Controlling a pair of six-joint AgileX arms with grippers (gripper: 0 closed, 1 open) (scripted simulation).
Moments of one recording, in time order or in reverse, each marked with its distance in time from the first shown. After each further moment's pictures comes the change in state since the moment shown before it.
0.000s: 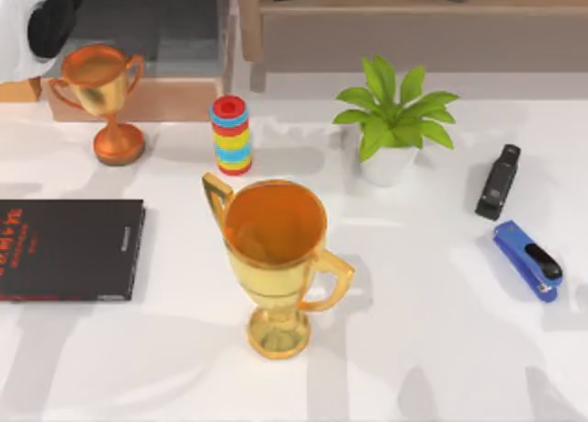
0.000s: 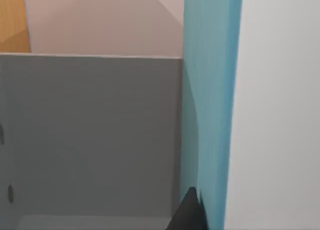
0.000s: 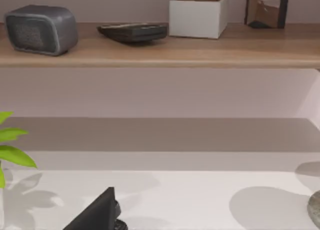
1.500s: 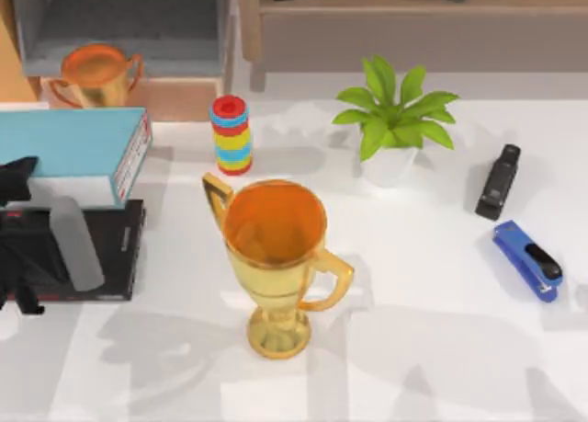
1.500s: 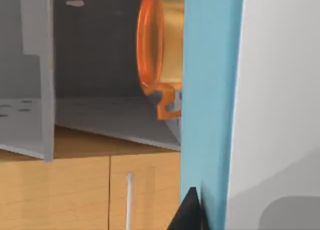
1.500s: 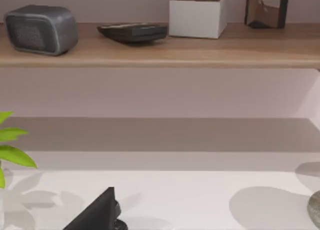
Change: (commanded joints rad) left arm 0.110 -0.649 -1.213 0.296 0.171 1.509; right arm 0.000 0.000 0.000 0.000 0.000 0.000
